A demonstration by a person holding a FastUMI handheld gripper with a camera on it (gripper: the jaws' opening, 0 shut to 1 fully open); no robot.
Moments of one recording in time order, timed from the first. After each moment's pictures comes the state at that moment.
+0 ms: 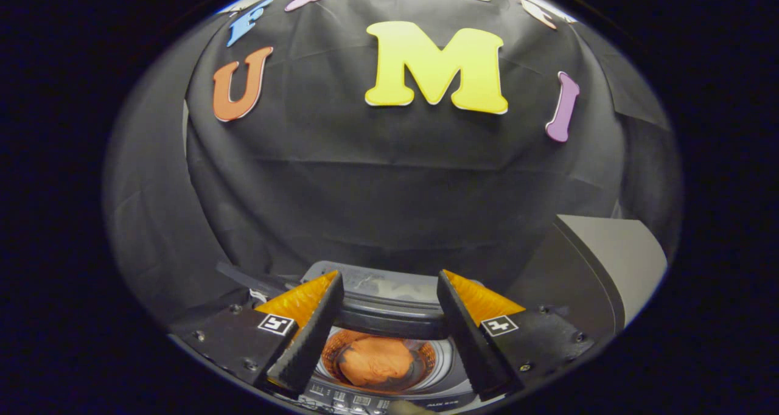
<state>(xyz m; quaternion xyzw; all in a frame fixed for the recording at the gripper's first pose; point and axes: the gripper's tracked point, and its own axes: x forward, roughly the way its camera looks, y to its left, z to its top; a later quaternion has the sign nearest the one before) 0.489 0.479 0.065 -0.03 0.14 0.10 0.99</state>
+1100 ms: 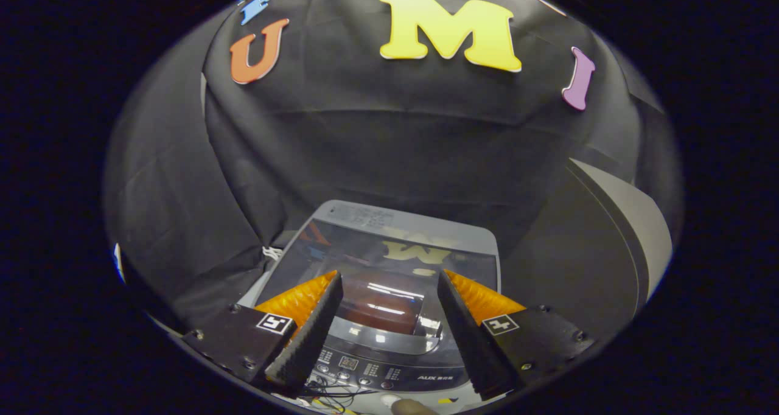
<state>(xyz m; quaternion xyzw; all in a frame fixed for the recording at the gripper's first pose) 0.434 0.460 0.013 -0.05 0.20 0.15 0.97</state>
